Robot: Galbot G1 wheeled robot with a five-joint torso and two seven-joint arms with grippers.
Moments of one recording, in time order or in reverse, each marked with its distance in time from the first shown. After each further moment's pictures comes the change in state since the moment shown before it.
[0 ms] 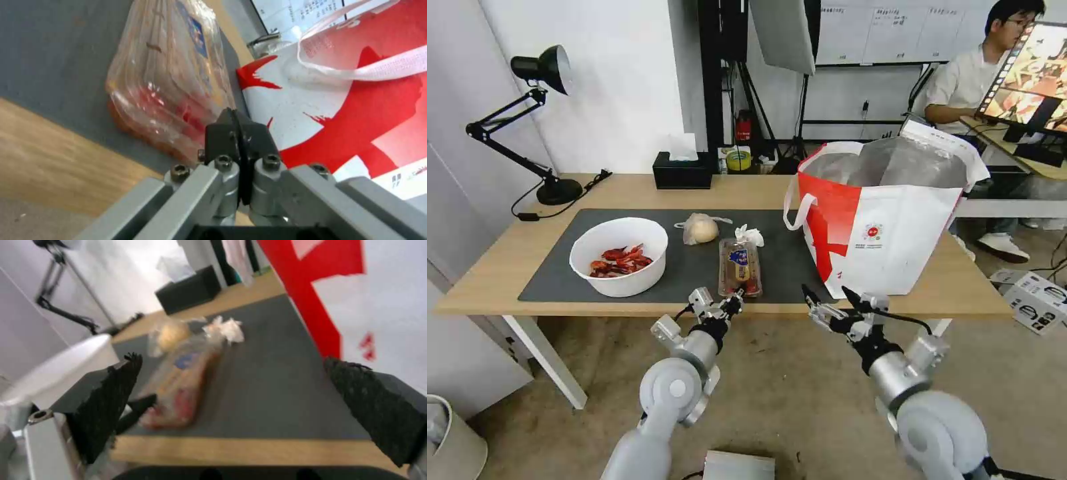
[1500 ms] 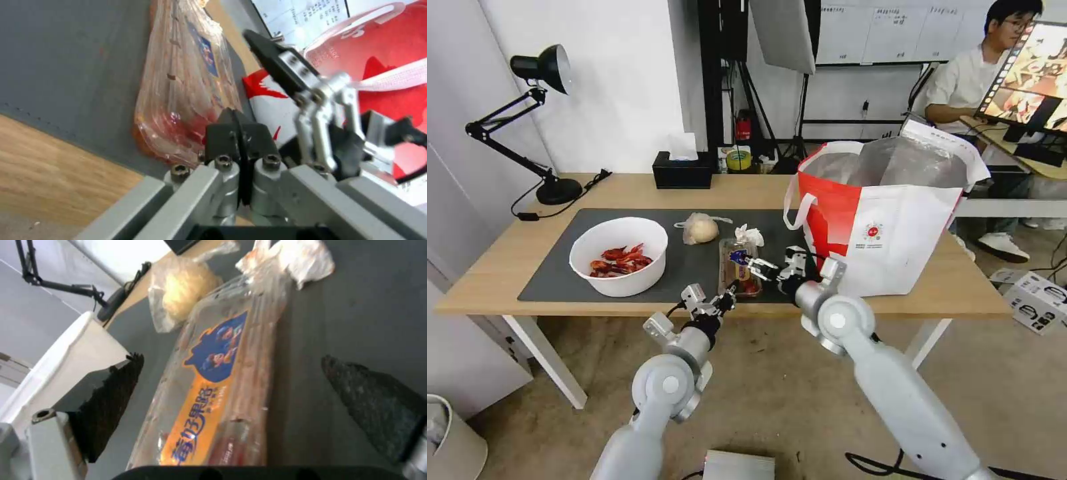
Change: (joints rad) left arm -0.006 0.031 -0.014 -0.003 -0.001 -0.003 0.000; right arm 0.606 0.066 -0.384 -0.528 0.388 -0.100 0.209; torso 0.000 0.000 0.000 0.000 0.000
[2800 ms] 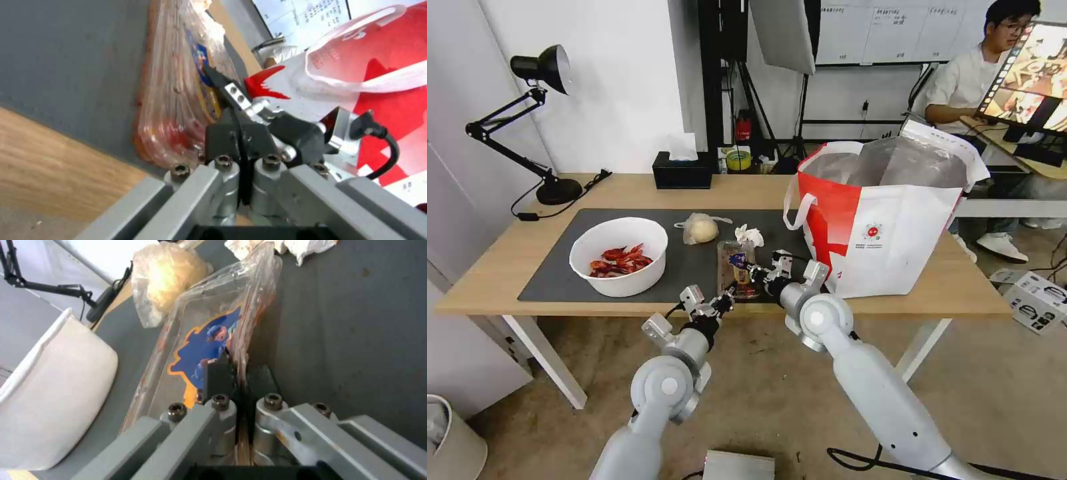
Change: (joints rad) left arm 0.010 0.001 -0.008 -0.007 0.000 0.000 0.000; right arm -0.002 0.053 -0.003 -0.059 -0.029 0.011 0.005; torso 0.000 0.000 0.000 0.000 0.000
